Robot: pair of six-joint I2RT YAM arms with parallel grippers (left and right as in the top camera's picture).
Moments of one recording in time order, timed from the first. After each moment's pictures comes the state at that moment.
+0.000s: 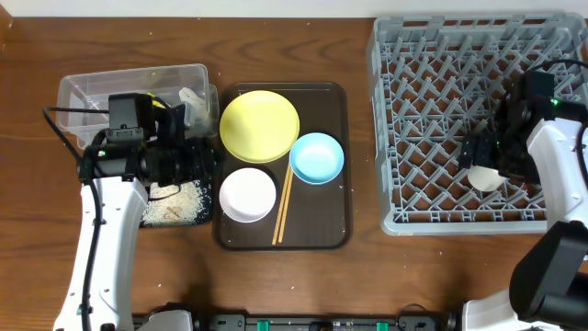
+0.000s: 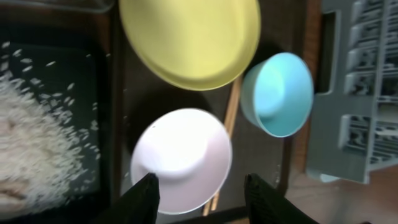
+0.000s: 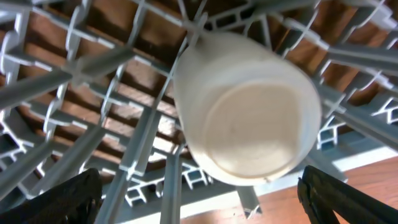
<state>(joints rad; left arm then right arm) 0.09 1.33 1.12 -0.97 0.47 -0.16 -0.20 1.70 1.33 -1.13 0.07 0.10</state>
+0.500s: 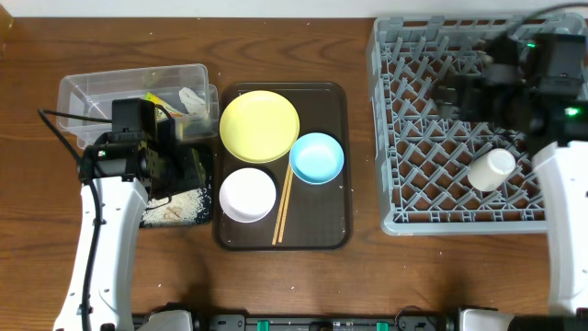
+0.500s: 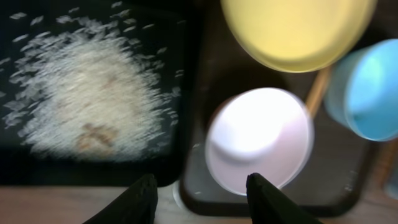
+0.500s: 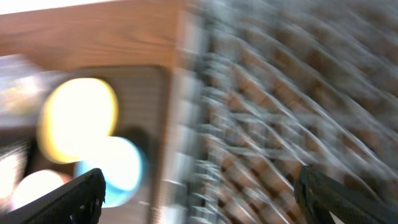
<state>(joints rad) 0.09 1.33 1.12 -1.08 0.19 -0.19 -0.04 1.48 1.49 -0.87 -0.37 0.05</state>
